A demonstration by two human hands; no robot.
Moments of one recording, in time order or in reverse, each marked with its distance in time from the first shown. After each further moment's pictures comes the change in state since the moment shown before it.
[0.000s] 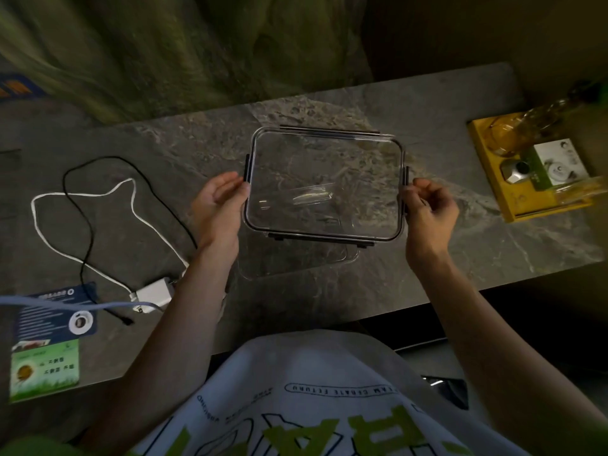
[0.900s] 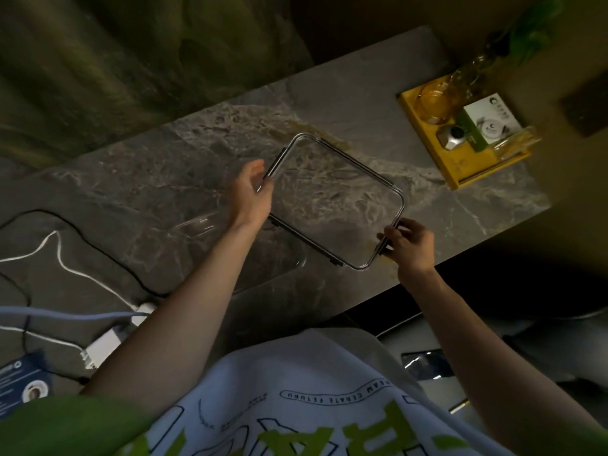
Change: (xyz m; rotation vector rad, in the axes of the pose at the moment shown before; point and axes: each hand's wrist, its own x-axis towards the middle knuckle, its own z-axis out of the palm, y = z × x) left_hand 0.008 -0.051 0.160 0.518 -0.394 0.177; right_hand 0.032 0.061 -0.111 -0.147 0.093 0.412
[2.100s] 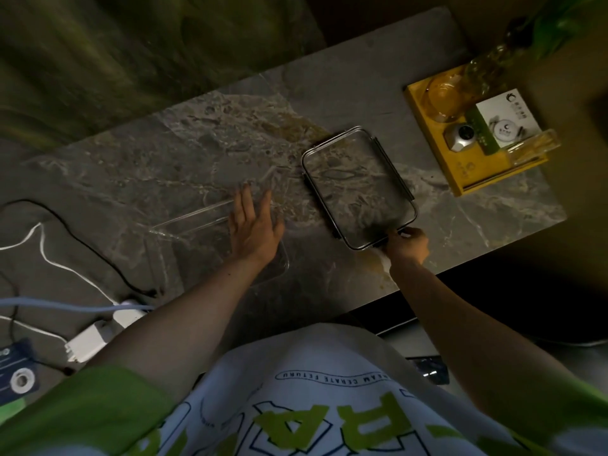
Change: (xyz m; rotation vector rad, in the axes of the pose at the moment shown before) left_hand -0.028 -0.054 0.042 0.945 -0.169 0.039; right_hand 0.081 0.021 0.000 -0.332 0.338 0.196
